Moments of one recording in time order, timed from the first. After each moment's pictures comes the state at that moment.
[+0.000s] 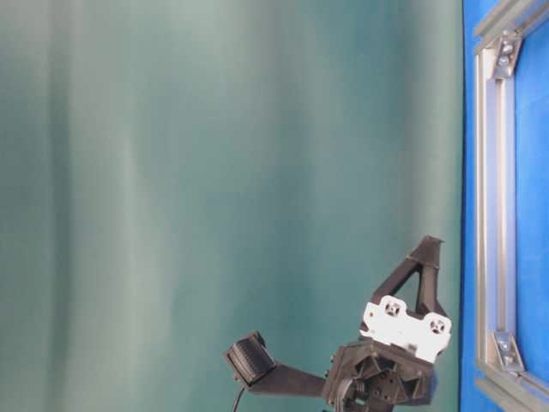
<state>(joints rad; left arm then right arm) 0.27 0.13 0.84 -0.09 -0.72 0.01 0.23 -0.19 1.26 0.22 -0.59 0.06</state>
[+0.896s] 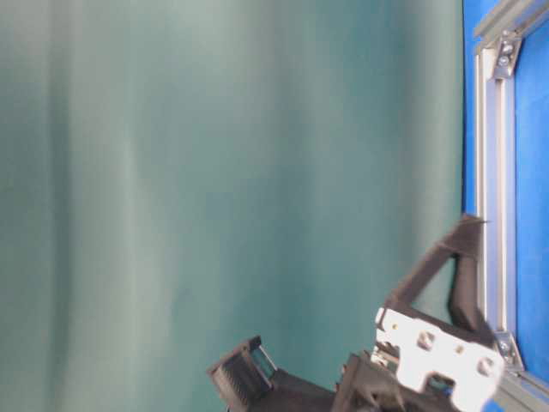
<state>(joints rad) 0.02 0.13 0.84 -0.09 -0.71 0.00 0.23 -0.18 1.25 0.22 -0.59 0.06</state>
